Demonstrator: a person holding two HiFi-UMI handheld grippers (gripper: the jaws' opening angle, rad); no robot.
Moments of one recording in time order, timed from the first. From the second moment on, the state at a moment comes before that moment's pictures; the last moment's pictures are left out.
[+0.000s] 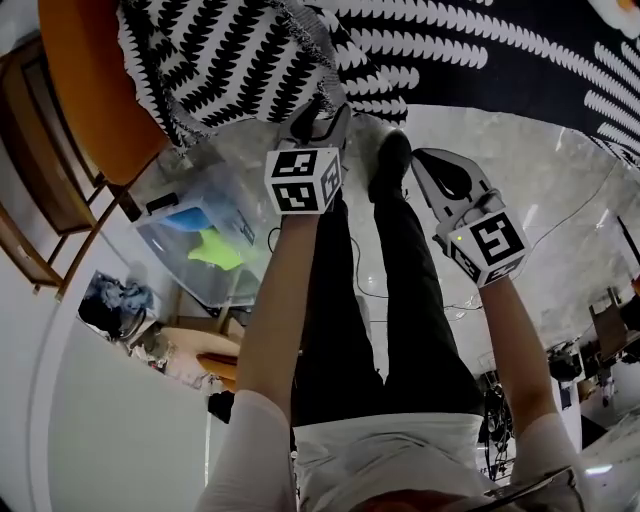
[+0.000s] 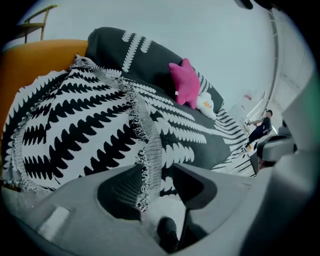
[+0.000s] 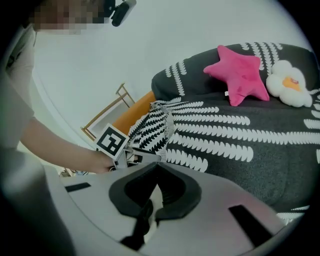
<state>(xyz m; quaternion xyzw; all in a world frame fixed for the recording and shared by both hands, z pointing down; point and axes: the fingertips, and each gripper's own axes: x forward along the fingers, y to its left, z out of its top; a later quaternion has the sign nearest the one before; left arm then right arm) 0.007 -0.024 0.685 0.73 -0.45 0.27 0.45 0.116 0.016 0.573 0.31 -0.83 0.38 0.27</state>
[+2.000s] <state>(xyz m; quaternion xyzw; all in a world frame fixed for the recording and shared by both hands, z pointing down) -0.172 0.142 0.642 0.69 -0.48 0.31 0.44 0.012 0.096 0.572 0.26 -0.84 0.37 0.29</state>
